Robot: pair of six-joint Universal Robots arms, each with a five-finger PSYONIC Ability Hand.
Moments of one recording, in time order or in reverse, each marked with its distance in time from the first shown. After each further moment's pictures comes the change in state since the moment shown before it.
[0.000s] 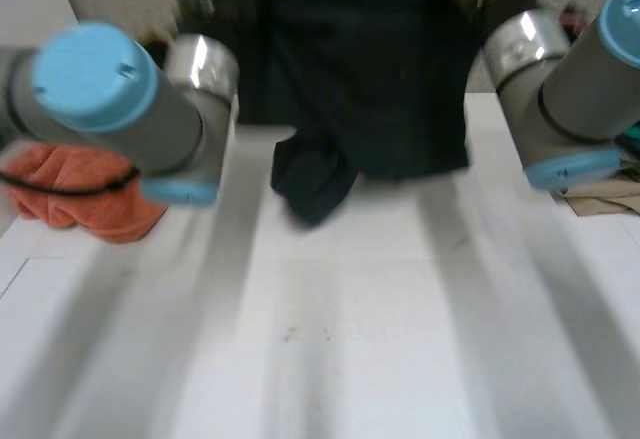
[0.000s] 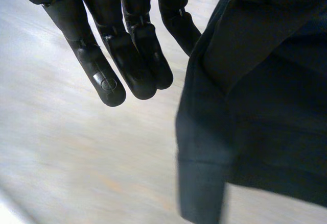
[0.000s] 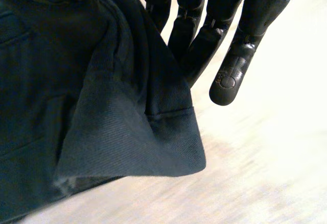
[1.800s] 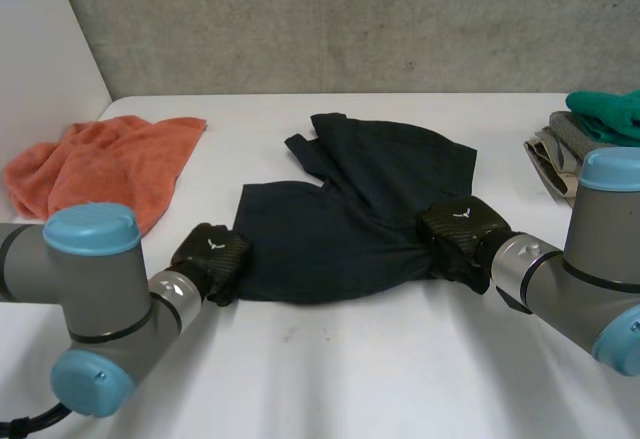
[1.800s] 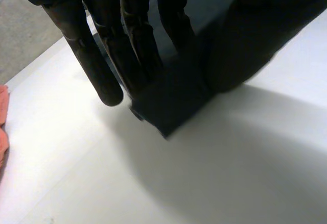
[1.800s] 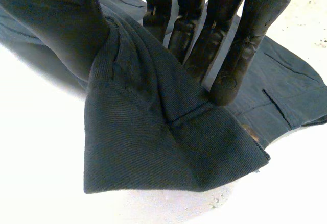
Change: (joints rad) left arm 0.140 0.098 -0.774 -0.313 0.179 -0.381; right arm -0.112 -0.065 0.630 0.360 -0.231 0.358; left_hand -0.187 -0.268 -0.269 -0.265 -0.226; right_hand 0.000 0.000 0.026 0.000 0.008
